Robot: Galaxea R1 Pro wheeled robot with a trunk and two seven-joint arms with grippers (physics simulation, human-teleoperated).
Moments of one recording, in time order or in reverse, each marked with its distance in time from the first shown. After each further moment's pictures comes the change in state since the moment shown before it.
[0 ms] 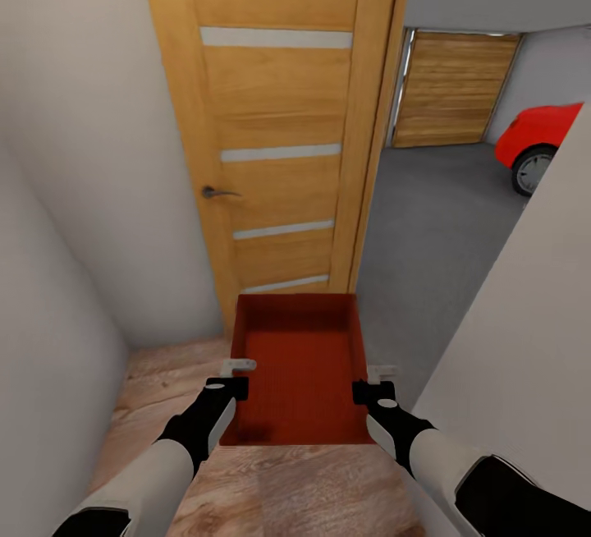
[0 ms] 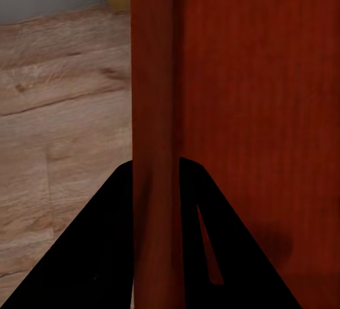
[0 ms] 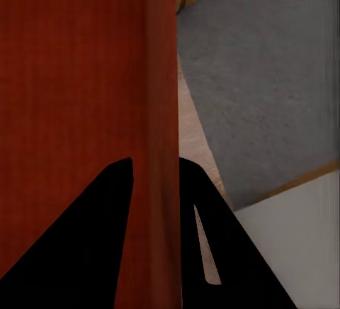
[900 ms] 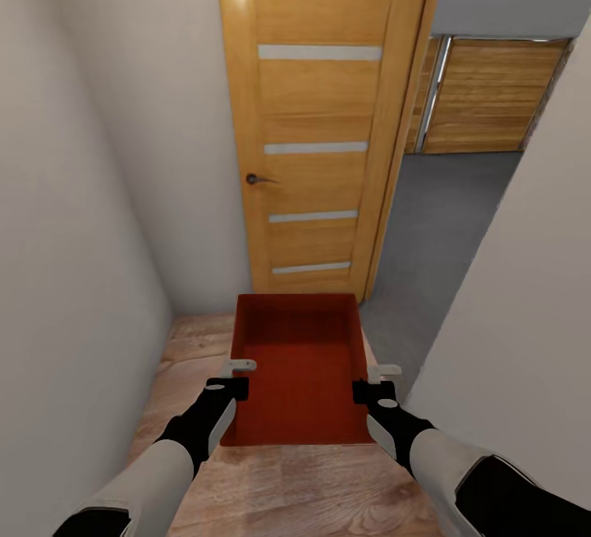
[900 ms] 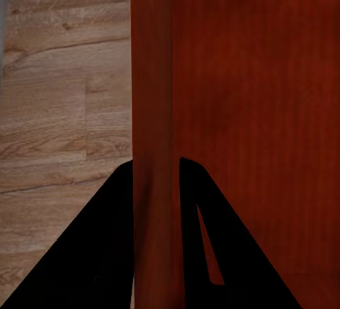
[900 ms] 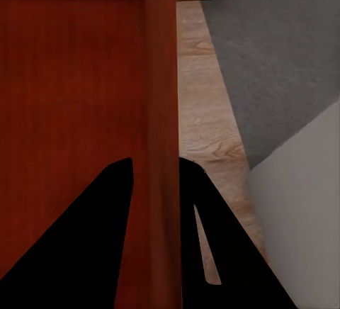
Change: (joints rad) left arm 0.000 -0.001 0.002 0.006 0.001 -0.011 0.000; right arm 0.000 -0.001 0.003 0.001 0.000 -0.006 0.001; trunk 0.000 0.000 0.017
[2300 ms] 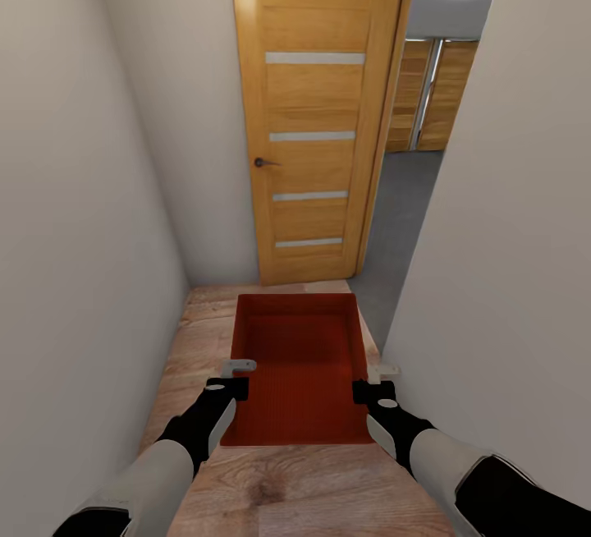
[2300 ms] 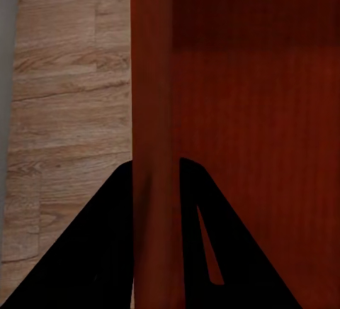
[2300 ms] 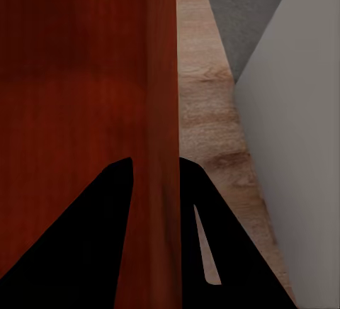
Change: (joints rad) left arm 0.000 0.000 0.000 0.001 0.000 -0.001 0.000; right arm 0.000 0.001 0.000 0.000 0.000 0.000 -0.001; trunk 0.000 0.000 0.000
